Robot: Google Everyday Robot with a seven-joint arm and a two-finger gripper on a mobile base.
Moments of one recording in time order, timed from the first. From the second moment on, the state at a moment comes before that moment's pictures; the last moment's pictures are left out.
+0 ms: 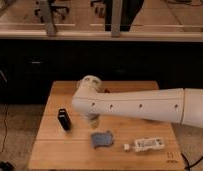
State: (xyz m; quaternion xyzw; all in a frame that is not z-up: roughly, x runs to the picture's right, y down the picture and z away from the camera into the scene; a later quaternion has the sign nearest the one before) arm -0.050 0.152 0.705 -0.24 -0.09 -0.25 0.93
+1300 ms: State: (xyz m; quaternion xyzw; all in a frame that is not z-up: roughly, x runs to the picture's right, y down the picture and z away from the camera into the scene) arm -0.066 0.195 0.727 -0.25 -0.13 -0.28 0.92
